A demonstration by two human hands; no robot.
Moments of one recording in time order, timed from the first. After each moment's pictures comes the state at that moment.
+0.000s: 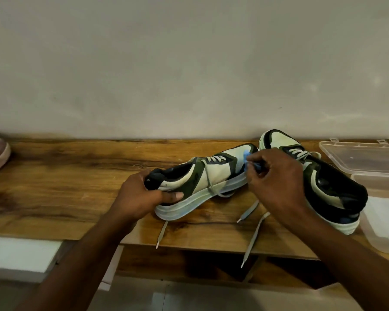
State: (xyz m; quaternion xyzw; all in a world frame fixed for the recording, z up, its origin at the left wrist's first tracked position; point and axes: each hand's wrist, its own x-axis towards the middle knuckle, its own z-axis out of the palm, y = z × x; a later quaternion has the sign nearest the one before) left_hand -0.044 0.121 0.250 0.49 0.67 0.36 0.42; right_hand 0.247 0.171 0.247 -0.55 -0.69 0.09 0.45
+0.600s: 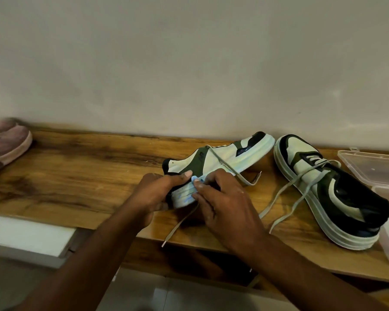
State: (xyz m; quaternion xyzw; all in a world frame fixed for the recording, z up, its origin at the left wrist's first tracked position) left_hand -0.028 0.123 0.261 0.33 0.69 0.40 0.52; right_hand 0.160 0.120 0.234 -0.38 -0.85 0.07 0.36
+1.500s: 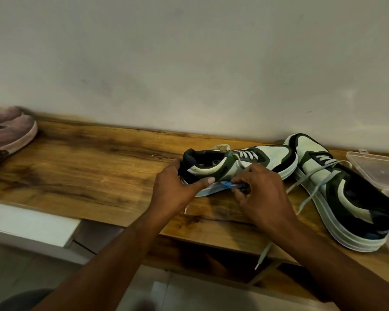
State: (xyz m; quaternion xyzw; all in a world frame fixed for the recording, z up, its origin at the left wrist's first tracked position) left_hand -0.004 0.131 0.224 0.52 0.71 0.41 0.25; right_hand 0.206 0.157 0.238 -0.49 -0.82 0.12 0.29
